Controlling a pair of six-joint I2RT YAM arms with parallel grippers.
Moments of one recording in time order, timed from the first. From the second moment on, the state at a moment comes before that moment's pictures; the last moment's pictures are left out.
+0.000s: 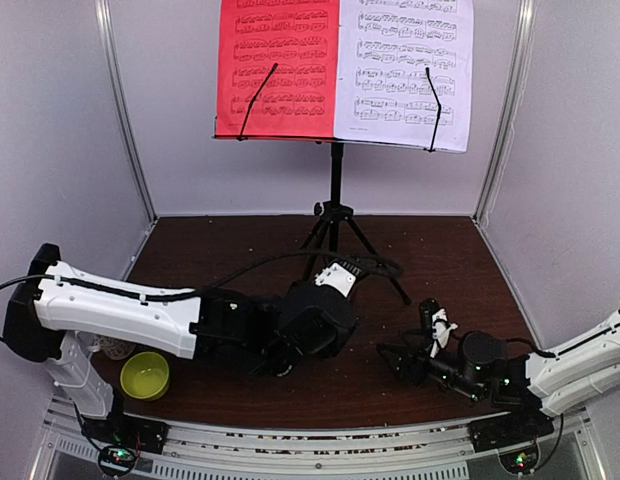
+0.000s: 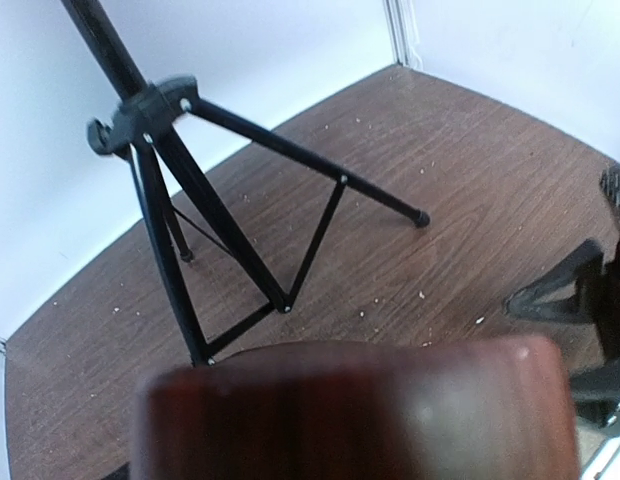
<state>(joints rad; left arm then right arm) -1.45 1.68 1.34 -0.34 -0.83 -0.28 1.18 1.09 0.10 0.78 0.38 0.42</state>
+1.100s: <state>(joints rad) -1.49 1.87 2.06 -1.29 -0.85 -0.44 1.46 1.65 0.47 1.37 0.82 -0.45</state>
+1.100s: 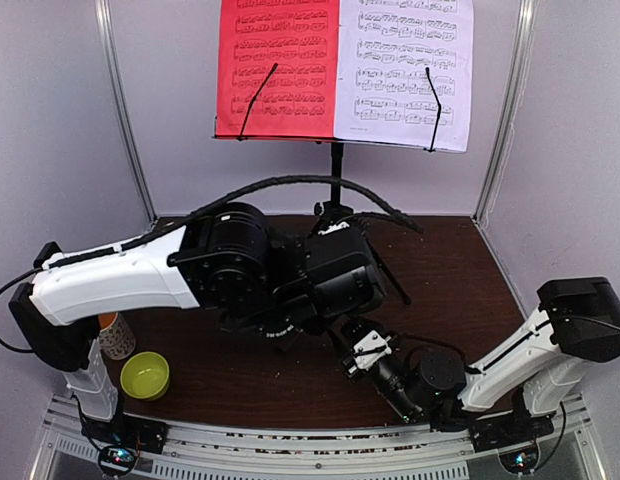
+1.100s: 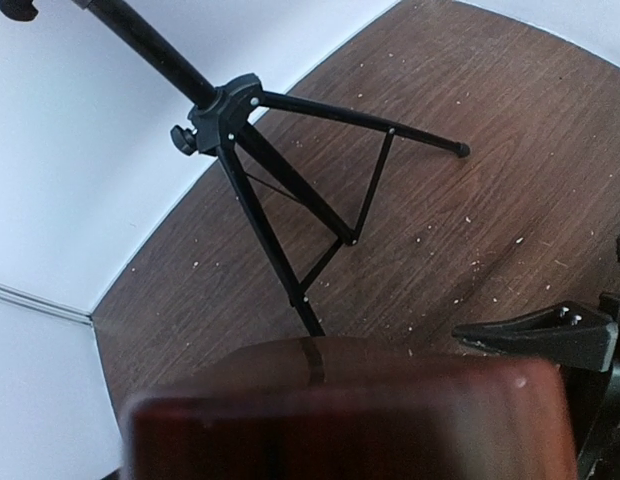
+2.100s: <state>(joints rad) -1.49 1.89 2.13 -1.41 -0.81 -0.54 1.49 1.83 0.61 1.40 0.84 -0.58</state>
